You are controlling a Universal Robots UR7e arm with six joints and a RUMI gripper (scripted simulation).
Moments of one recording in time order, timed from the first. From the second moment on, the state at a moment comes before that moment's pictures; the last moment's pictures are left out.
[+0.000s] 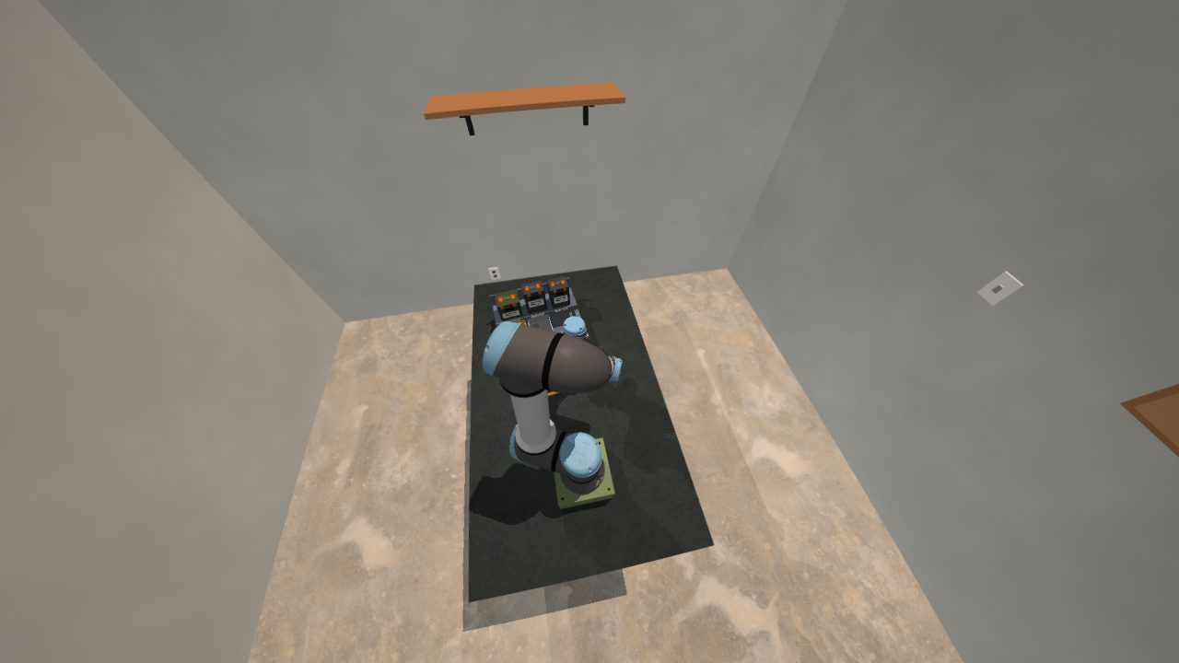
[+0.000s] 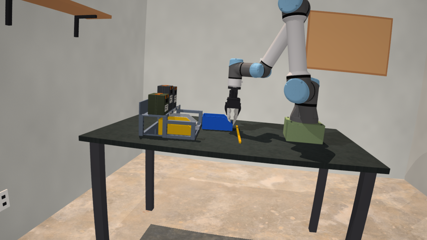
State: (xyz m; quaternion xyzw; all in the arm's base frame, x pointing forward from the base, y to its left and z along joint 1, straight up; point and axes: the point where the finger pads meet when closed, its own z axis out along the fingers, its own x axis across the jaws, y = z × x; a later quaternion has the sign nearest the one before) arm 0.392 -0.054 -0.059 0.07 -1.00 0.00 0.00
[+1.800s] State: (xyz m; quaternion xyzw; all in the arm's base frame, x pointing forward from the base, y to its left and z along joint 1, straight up) arm 0.393 -0.054 -0.059 0.07 -1.00 0.00 0.00
